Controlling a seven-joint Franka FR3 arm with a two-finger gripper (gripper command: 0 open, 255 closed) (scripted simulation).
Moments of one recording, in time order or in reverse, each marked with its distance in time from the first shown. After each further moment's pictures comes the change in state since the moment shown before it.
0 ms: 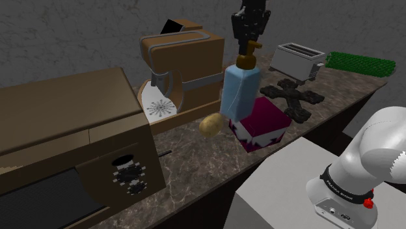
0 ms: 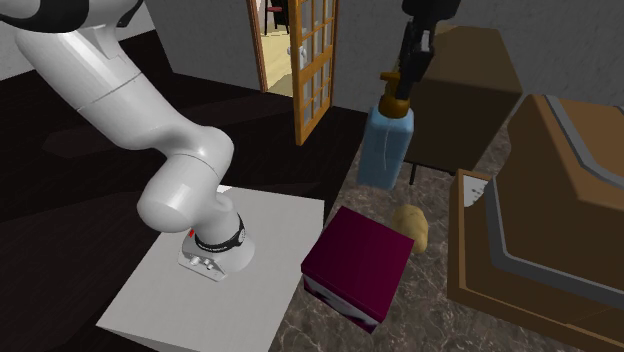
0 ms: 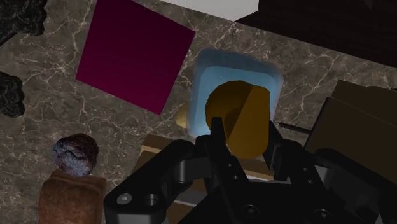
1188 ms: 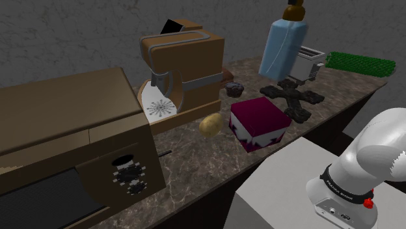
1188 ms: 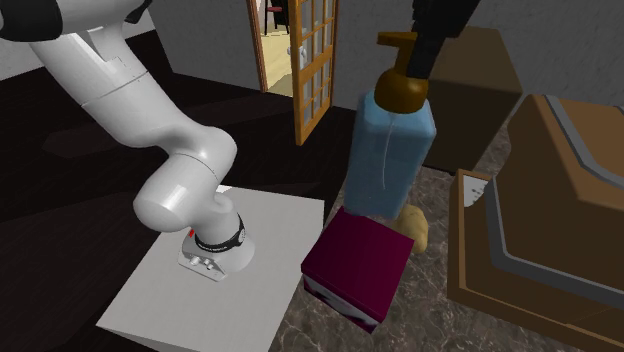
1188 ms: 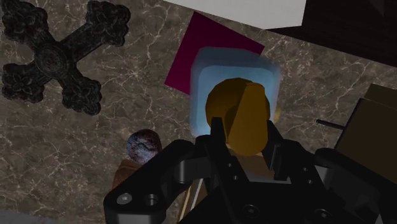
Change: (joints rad) arm -0.093 0.030 -0.239 0.323 -0.105 -0.308 -0.320
